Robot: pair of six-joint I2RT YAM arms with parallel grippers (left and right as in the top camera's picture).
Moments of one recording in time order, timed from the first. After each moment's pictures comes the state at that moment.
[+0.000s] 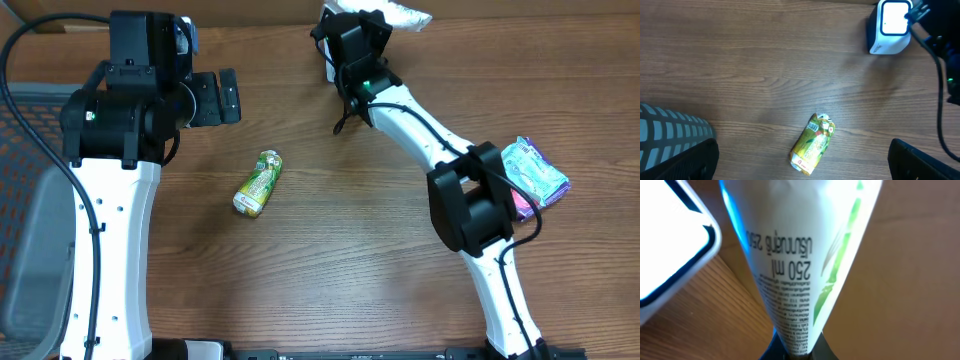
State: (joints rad) left arm -0.08 1.54 1.88 -1.23 -0.07 -0.15; right arm 0.50 2.44 2.05 -0.02 0.79 -1.03
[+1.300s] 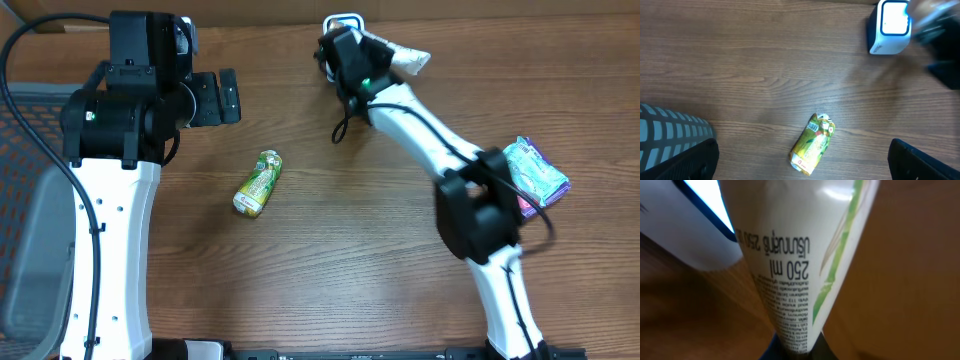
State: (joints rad) left arm -0.08 1.54 1.88 -1.23 -0.07 -0.15; right arm 0.52 2.33 2.05 -0.53 0.70 -0.66
